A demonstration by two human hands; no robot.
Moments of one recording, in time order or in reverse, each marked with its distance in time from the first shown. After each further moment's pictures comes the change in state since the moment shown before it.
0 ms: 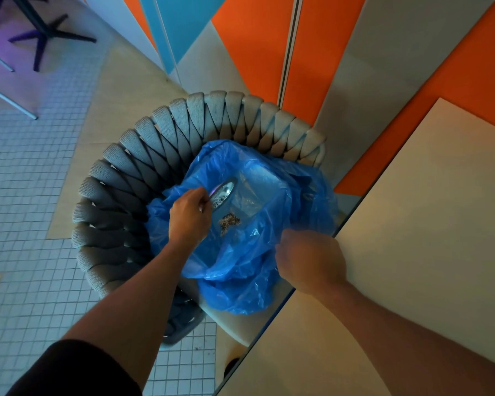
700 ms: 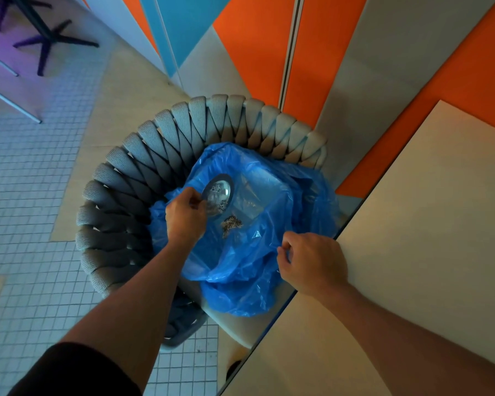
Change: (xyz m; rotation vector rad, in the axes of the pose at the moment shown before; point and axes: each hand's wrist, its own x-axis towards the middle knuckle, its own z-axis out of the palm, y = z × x) left_hand 0.005 0.000 -0.005 -0.151 0.023 -0.304; right_hand 0.000 0.000 0.002 -0.012 0.016 0.002
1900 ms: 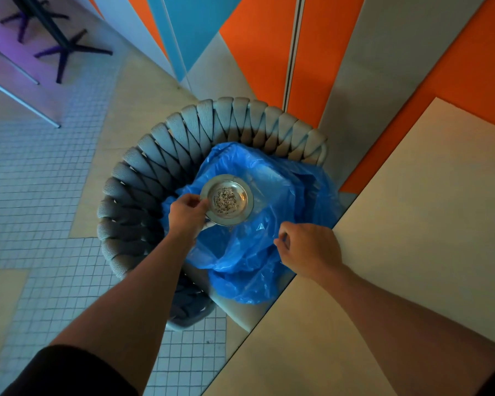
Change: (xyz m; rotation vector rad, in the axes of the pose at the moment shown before) left_hand -0.020 0.017 -0.027 -0.542 -0.144 -0.483; right_hand 0.001 0.003 -0.004 0.041 -0.089 -0.047
